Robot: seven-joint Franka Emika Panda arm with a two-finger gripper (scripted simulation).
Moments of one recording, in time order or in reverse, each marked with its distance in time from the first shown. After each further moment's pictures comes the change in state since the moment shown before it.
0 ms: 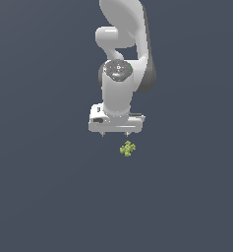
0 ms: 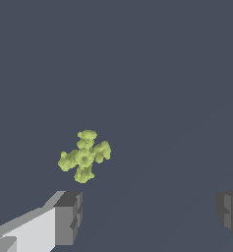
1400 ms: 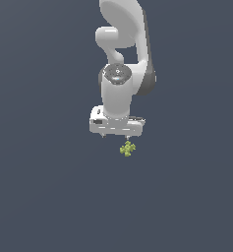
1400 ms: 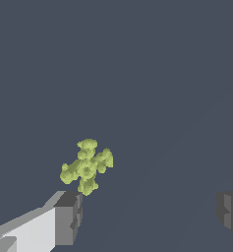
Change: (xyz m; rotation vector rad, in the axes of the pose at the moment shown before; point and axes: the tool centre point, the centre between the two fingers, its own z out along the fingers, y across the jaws) arm 0.006 -0.002 0.008 0.015 0.013 0.092
